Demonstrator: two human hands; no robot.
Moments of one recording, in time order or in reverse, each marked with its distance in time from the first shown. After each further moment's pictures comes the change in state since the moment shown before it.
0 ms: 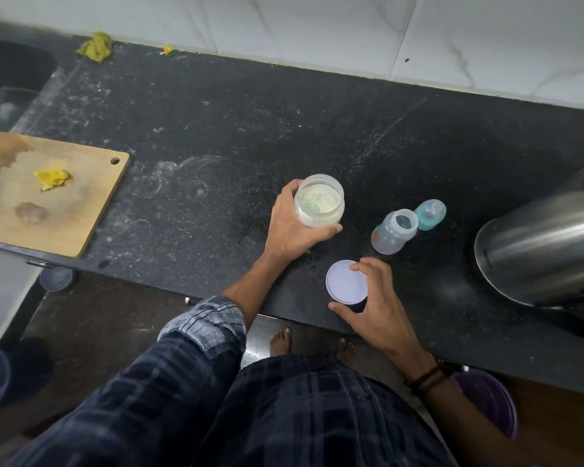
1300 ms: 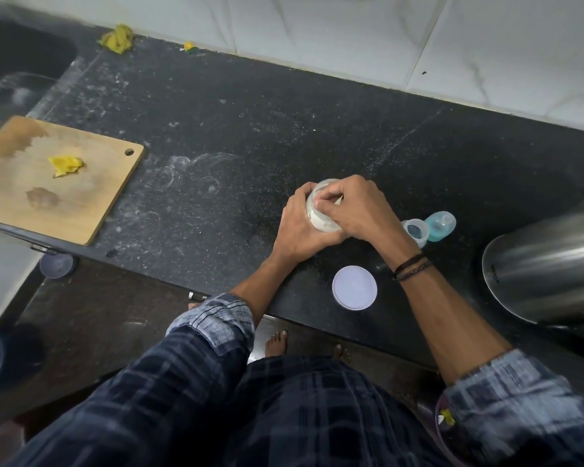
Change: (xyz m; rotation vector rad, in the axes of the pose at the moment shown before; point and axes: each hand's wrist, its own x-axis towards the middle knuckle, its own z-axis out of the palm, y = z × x) left_hand 0.004 0.002 0.001 -0.057 -0.015 0.003; right_hand 0.154 -0.127 -0.047 -0.160 -0.220 0.109
